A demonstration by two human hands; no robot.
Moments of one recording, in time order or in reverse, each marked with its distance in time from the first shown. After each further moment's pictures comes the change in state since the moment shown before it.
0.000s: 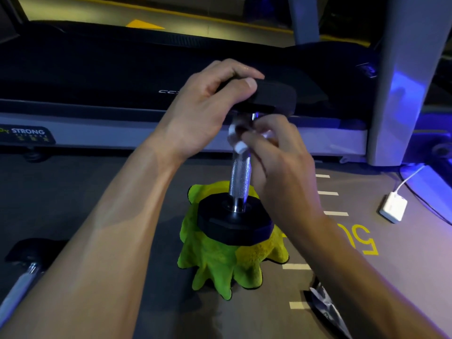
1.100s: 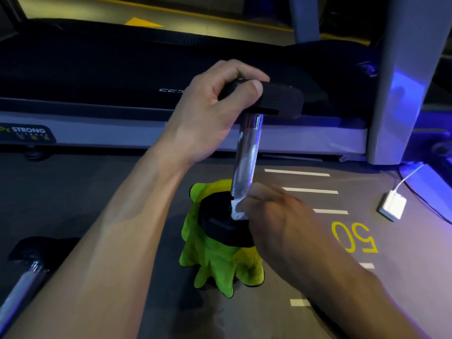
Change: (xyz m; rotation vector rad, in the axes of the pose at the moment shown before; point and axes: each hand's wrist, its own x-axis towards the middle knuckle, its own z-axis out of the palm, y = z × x) left_hand -0.006 -0.001 0.004 0.004 0.062 0.068; right_hand -0.033 -0.037 -0.041 -0.082 -0.746 0.085
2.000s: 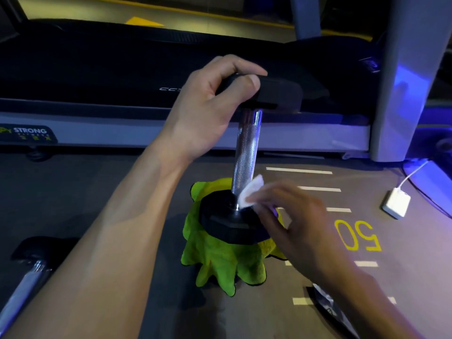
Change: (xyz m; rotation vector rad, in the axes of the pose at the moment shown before) left_hand 0.005 -0.006 0.001 -0.038 0.009 -0.010; right_hand -0.008 0.044 0.036 0.473 0.444 -0.051
